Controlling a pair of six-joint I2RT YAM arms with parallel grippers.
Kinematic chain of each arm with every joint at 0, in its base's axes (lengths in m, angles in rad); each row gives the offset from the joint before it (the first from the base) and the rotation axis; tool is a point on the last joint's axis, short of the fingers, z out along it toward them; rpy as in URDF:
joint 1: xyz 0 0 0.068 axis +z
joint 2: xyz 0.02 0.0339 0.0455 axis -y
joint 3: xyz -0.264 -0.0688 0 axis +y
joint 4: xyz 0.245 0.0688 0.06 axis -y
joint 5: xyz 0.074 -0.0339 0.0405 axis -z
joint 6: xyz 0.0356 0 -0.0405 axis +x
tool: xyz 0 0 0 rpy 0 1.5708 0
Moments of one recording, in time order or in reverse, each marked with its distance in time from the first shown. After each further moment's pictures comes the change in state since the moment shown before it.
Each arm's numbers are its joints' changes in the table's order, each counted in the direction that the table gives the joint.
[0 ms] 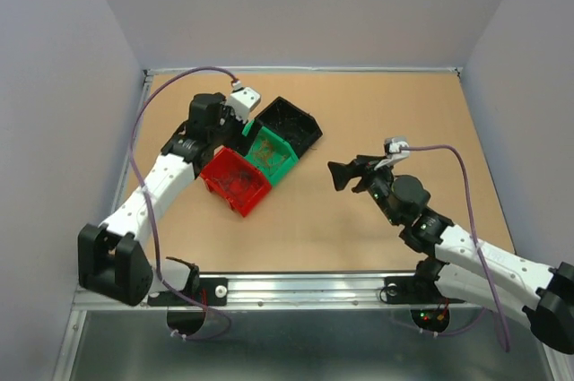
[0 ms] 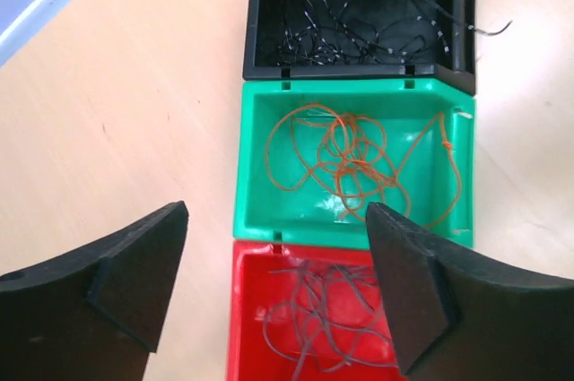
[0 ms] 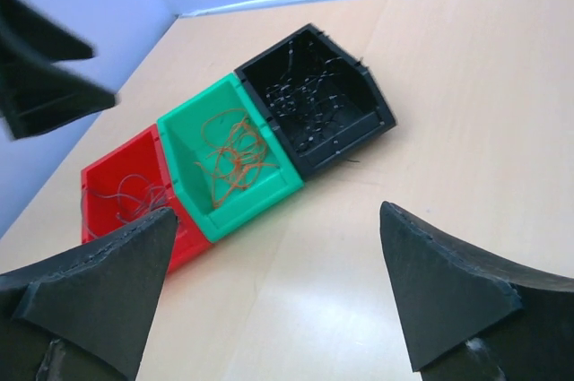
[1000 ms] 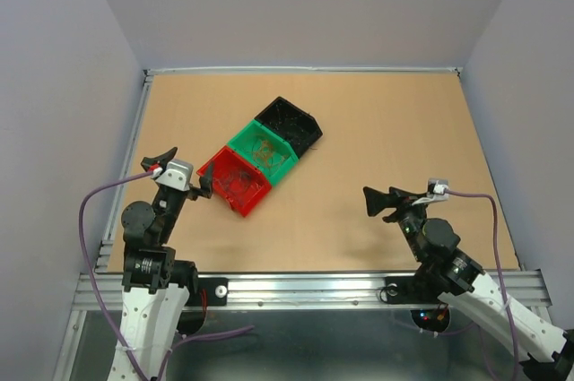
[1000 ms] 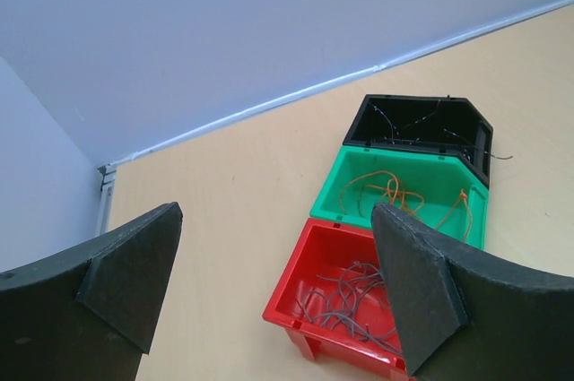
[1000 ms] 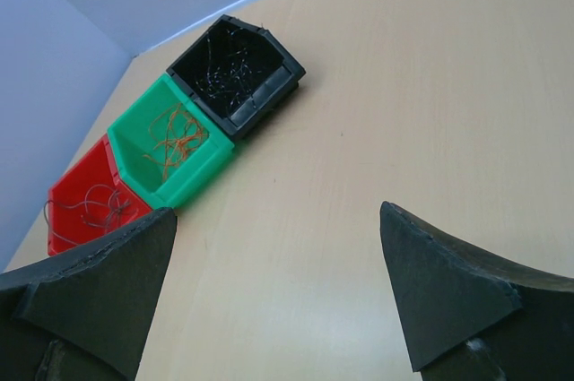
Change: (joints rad) left arm 0.269 1.081 0.660 0.270 0.102 -0.145; right arm 0.000 0.774 0.347 -0.421 0.190 0.163
